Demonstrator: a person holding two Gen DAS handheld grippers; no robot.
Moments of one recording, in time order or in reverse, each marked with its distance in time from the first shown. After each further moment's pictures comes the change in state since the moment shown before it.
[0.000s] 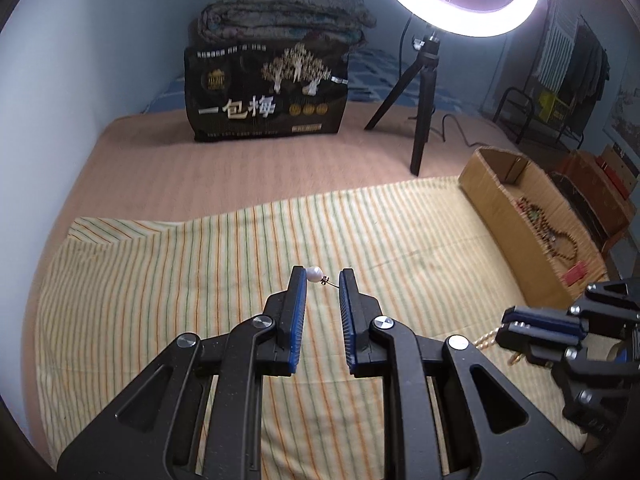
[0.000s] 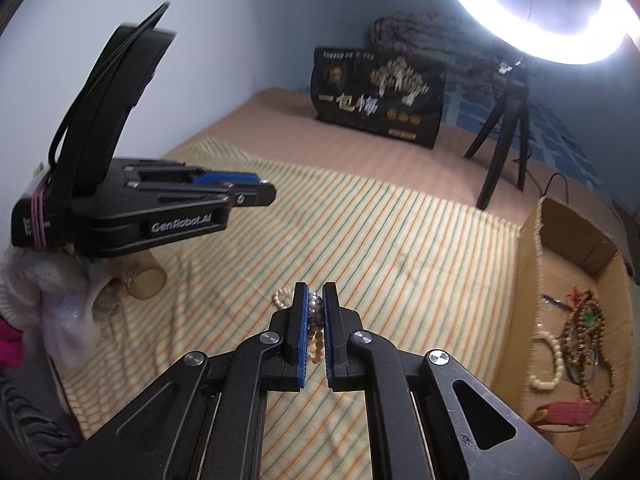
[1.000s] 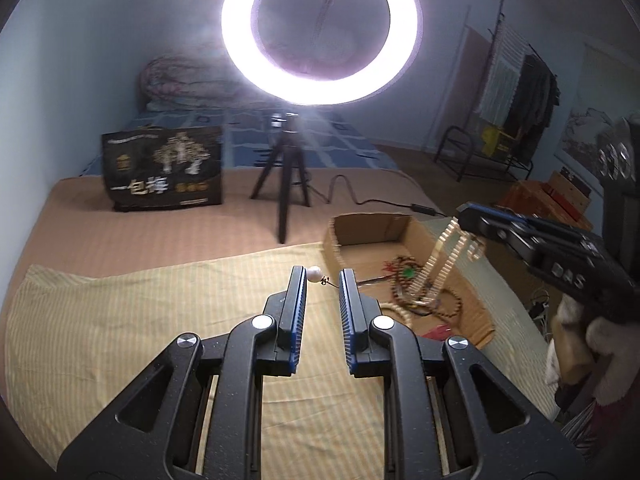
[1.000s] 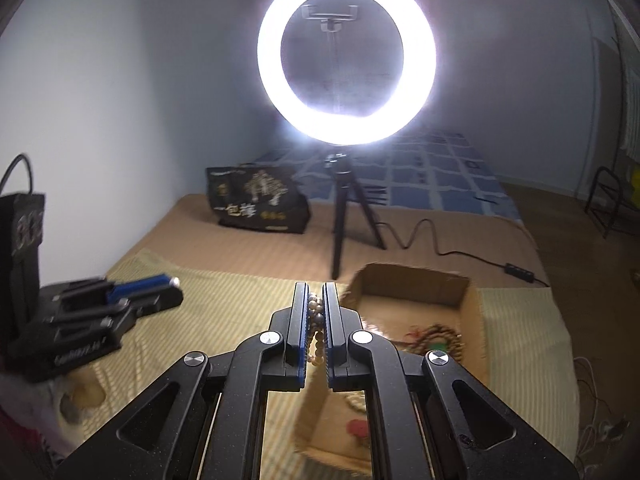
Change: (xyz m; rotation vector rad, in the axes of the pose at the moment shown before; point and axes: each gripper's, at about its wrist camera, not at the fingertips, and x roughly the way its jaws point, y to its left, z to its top) left arm -0.060 -0.142 0.036 0.031 -0.156 -0.180; right arm -0.132 -0.128 0.018 0.193 -0.237 -0.180
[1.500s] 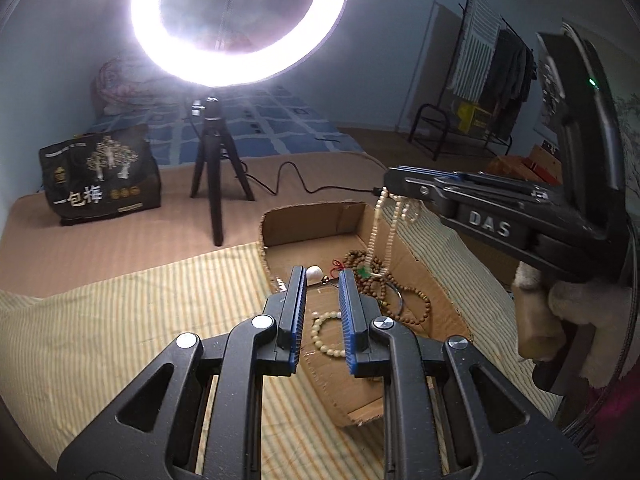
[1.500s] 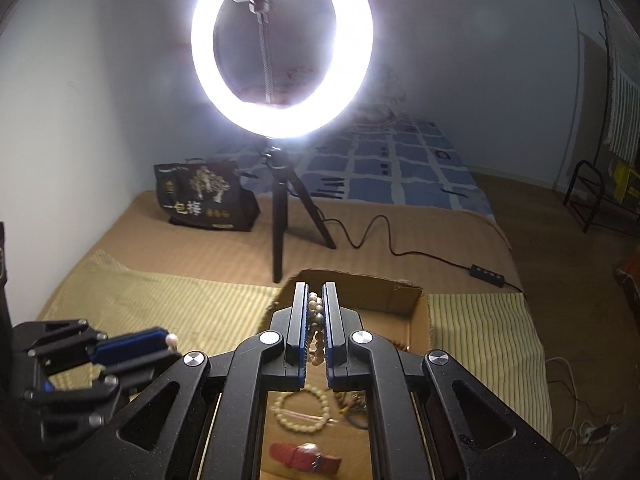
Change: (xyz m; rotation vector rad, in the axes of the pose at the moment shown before) left arm 0.059 -0.063 0.002 0.073 0.053 -0.064; right arm 0.035 -0.054 0.014 0.010 0.053 -0.091
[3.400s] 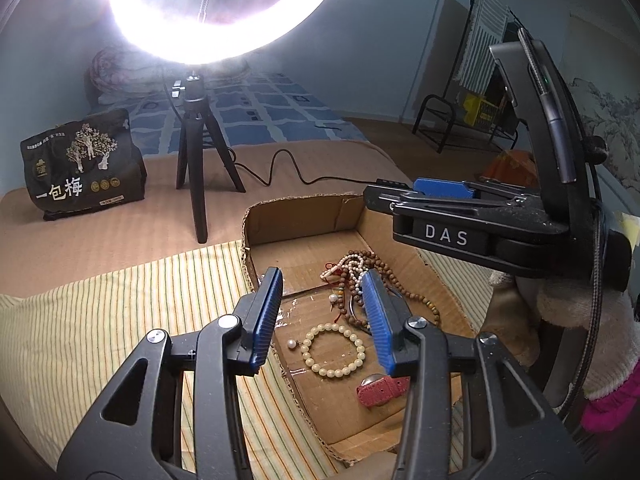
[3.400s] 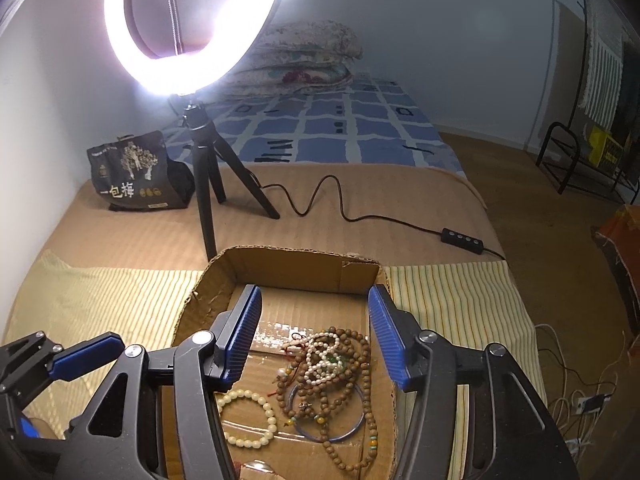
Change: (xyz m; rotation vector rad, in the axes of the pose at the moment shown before) left arm 0.040 -0.007 0.000 -0.012 0.029 0.011; right arm 0.050 -0.039 -0.006 0.071 0.116 -0.125
